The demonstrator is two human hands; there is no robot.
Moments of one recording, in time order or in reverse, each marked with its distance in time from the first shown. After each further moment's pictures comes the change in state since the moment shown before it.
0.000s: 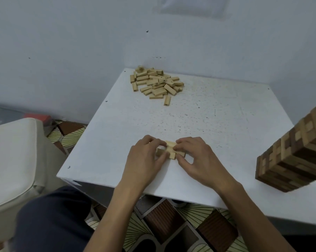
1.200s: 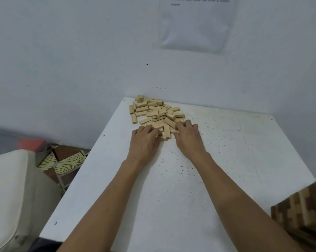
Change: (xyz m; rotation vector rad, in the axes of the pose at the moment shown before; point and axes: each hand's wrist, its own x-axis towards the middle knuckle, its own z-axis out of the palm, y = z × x) left_hand 0.177 -0.058 0.022 0.249 0.198 0.172; right_hand 0.191 0.066 0.014 -0.417 0.098 0.242
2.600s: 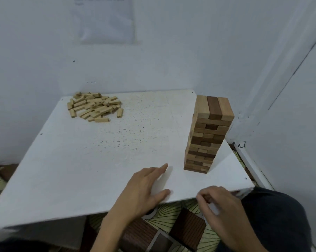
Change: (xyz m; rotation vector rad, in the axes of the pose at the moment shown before) left_hand -0.174 0.198 -0.045 -0.333 -0.583 0.272; right_hand -0.378 0.100 -0.124 0.313 0.184 0.197
